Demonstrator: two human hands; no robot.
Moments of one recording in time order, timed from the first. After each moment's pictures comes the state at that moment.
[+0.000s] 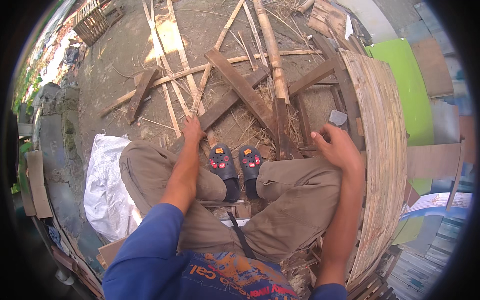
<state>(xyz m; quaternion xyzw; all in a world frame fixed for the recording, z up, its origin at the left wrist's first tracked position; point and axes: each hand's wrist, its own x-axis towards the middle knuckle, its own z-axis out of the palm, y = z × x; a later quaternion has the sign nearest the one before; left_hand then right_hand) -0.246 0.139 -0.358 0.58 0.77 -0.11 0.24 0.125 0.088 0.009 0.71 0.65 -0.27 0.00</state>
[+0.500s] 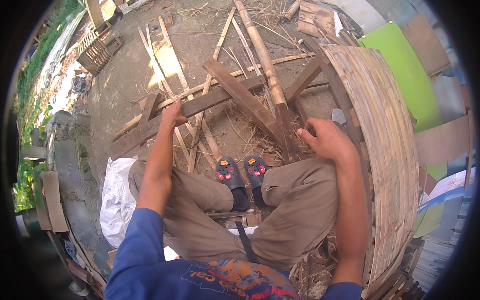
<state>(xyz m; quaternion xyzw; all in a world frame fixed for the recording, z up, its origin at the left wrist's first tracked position) -0.328 0.252 -0.246 0.72 0.67 -0.08 0.14 0.120 0.093 0.017 0.66 0.70 -0.26 -0.01</state>
